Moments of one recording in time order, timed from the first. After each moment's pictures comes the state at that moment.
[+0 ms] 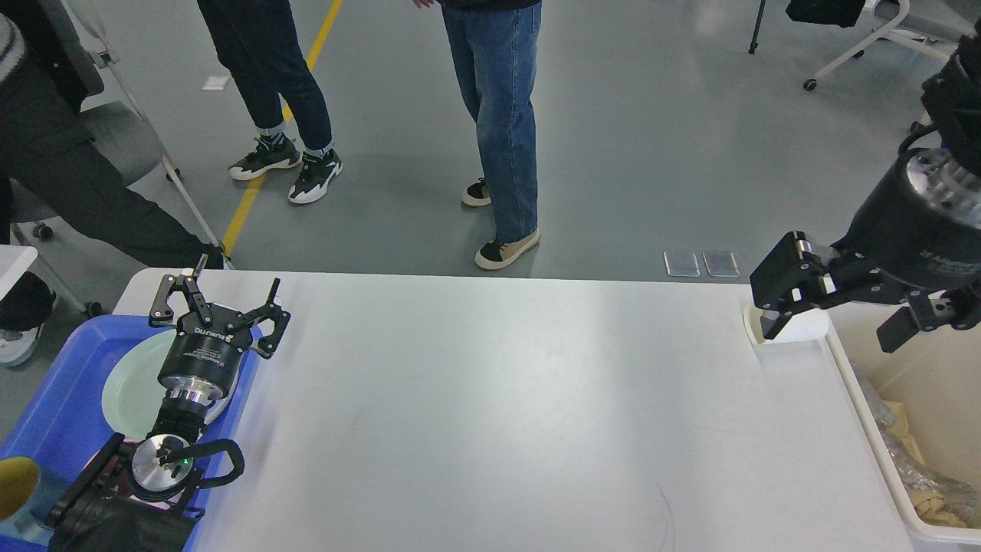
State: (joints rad) left arm -0.34 0.09 -1.48 -0.68 0.18 -0.63 -0.13; right arm 2.61 -0.28 -1.48 1.69 0.11 0.89 -0.18
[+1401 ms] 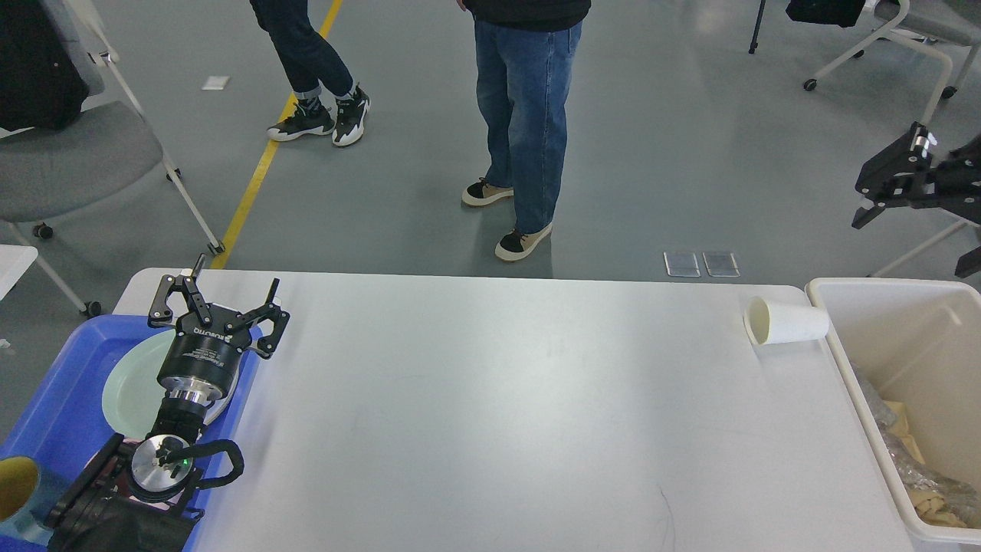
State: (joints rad) left arm -0.34 0.09 -1.48 -0.68 0.18 -0.63 -0.13; right arm 2.41 -0.44 -1.69 1.34 0.35 0.81 -0.18
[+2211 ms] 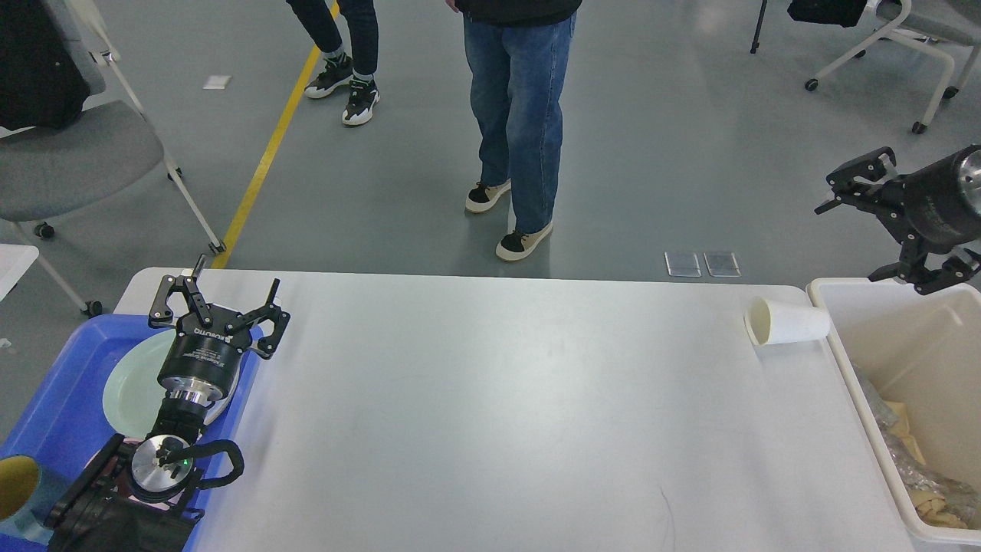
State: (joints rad) left arm -0.34 0.09 -1.48 -0.68 0.18 -0.63 -0.13; right arm 2.02 -0.53 -1.51 1.14 0.63 0.55 -0.18
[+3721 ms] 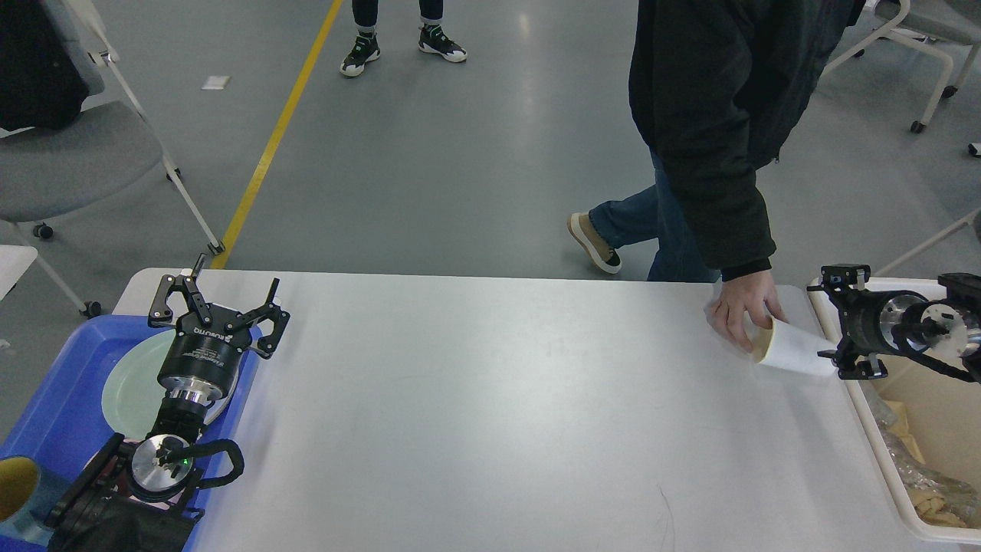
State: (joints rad) left arm -0.34 0.09 -1.48 -0.68 0.18 -0.63 -0.13; right arm 1.08 -0.49 -0.84 0.43 0.77 0.33 -0.19
